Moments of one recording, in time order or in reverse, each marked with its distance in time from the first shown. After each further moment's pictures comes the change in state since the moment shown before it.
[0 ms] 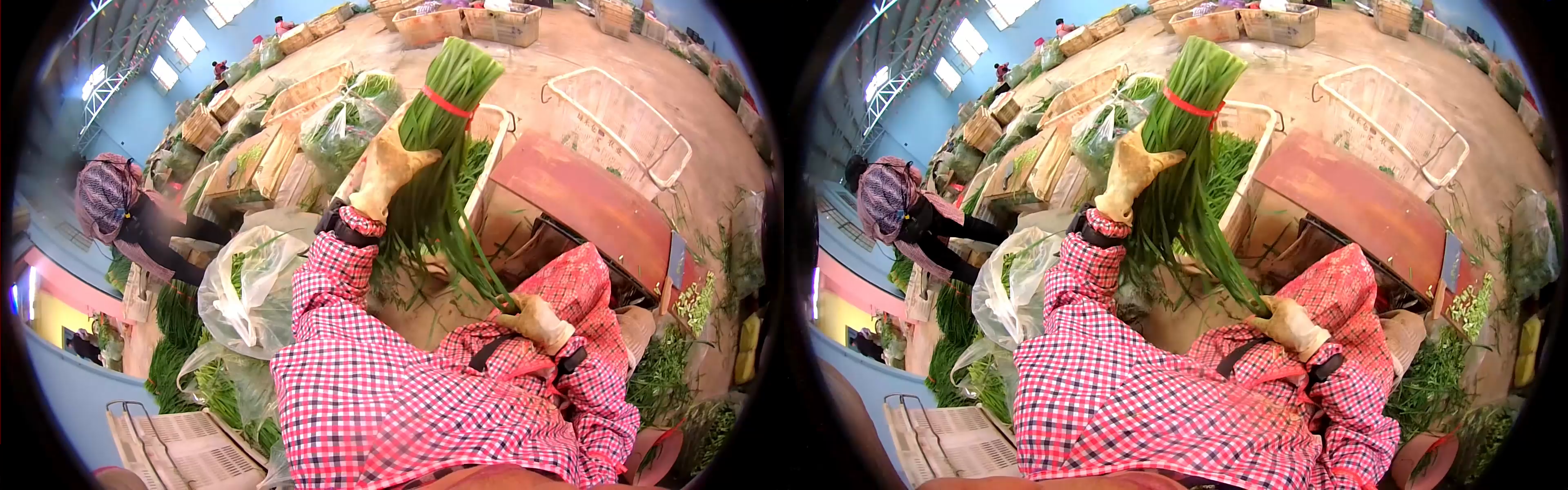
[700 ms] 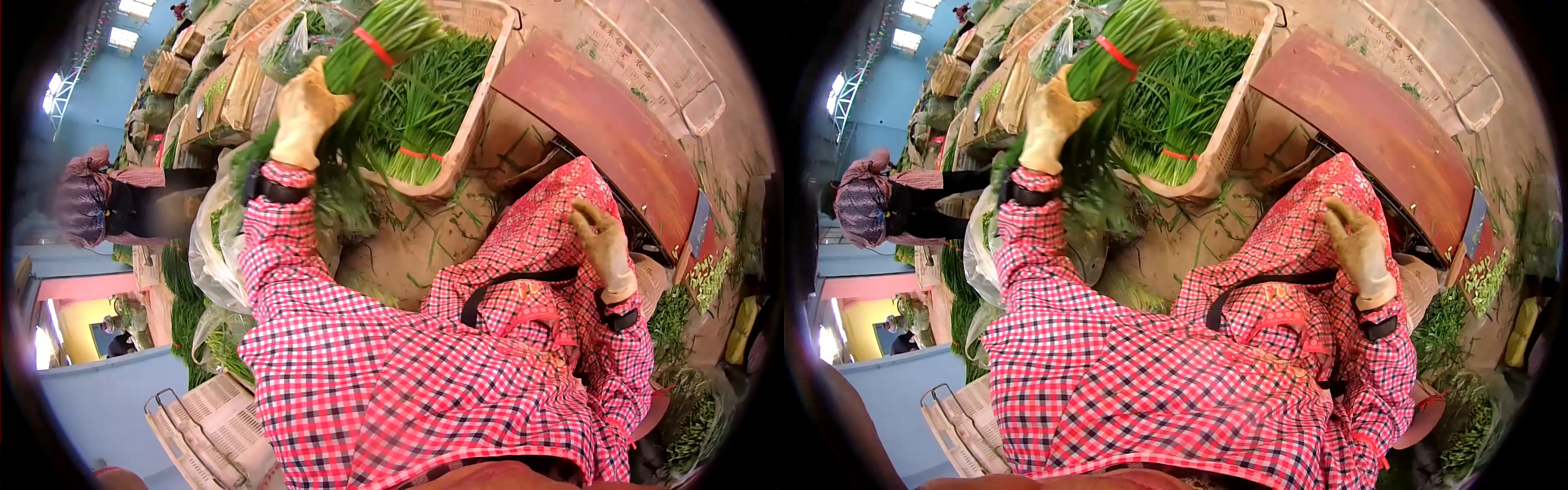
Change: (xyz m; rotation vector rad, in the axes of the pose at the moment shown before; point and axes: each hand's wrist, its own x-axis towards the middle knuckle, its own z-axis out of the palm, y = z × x) left_hand -0.004 -0.045 -0.048 0.828 -0.242 -0.349; right_hand -0.027 -0.007 -0.079 0.074 0.481 0.139
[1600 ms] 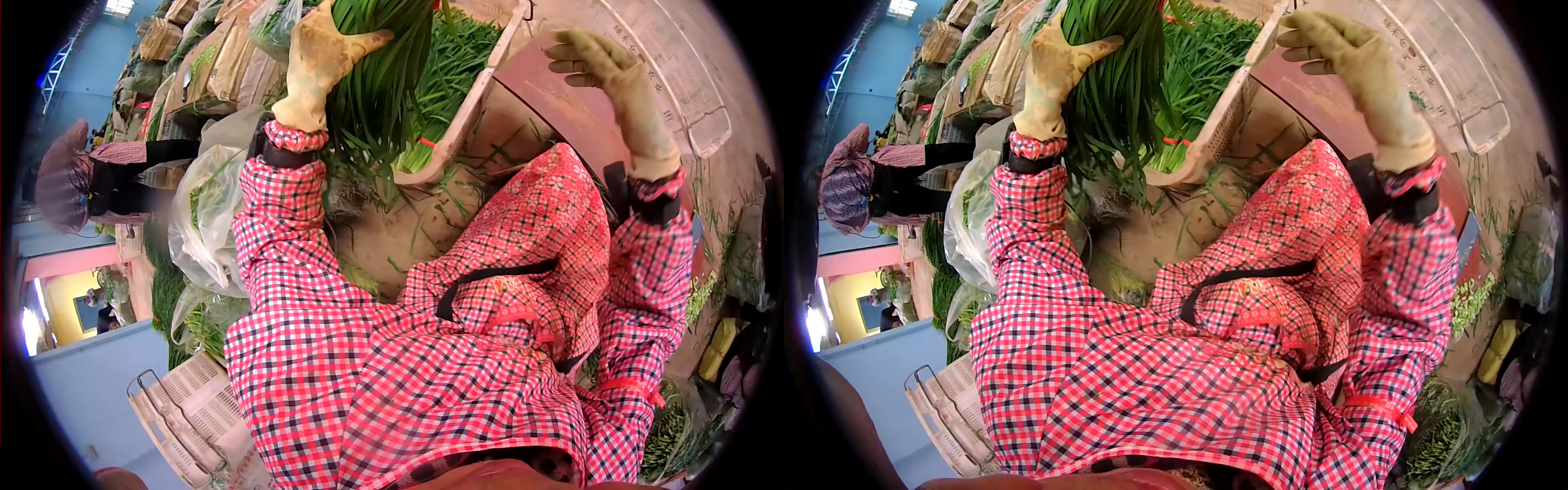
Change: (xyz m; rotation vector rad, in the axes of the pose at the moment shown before) left_hand -0.008 0.041 -0.040 -0.680 0.301 0.416; right_hand 0.131 -0.171 -0.037 0.237 -0.207 -0.445
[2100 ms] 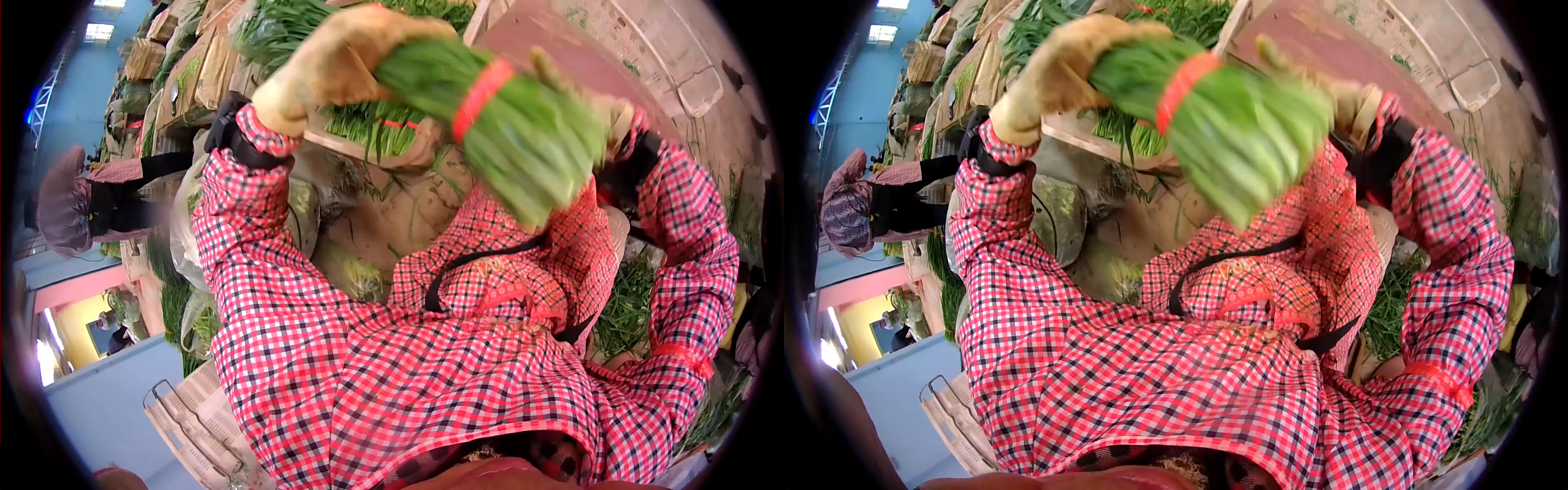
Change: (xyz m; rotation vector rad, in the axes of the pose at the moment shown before) left_hand 0.018 0.053 0.020 -0.197 -0.653 0.483; right_hand -0.018 0.103 0.001 0.976 -0.827 0.563
